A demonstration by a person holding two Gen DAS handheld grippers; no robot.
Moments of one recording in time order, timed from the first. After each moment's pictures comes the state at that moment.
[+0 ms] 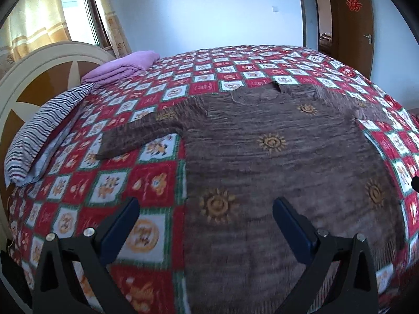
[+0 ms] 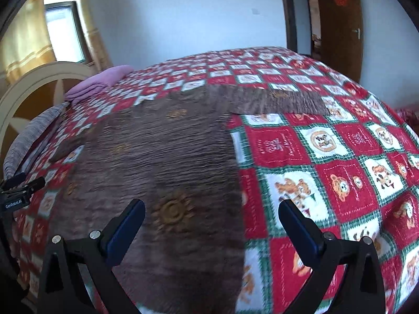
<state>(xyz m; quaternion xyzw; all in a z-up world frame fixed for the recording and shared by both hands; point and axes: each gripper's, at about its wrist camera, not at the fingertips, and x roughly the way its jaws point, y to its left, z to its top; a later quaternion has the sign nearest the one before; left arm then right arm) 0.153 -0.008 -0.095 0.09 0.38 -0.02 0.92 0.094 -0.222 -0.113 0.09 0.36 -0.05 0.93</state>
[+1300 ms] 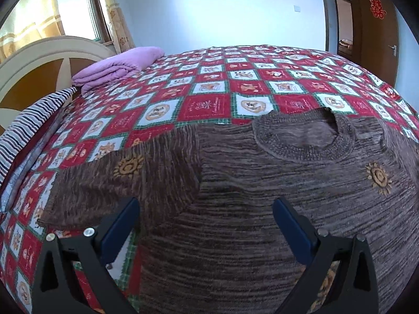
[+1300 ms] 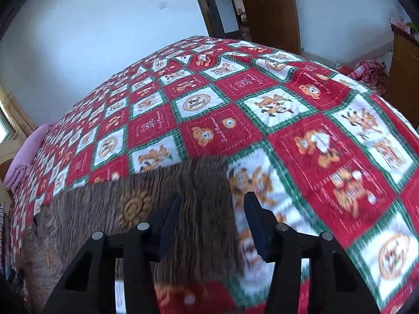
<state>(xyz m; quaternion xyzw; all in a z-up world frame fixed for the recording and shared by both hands) 0.353 -0.045 -0.143 0.07 0.37 0.02 0.92 0.319 -0.515 -0.131 0.21 0.37 -0.21 0.88</state>
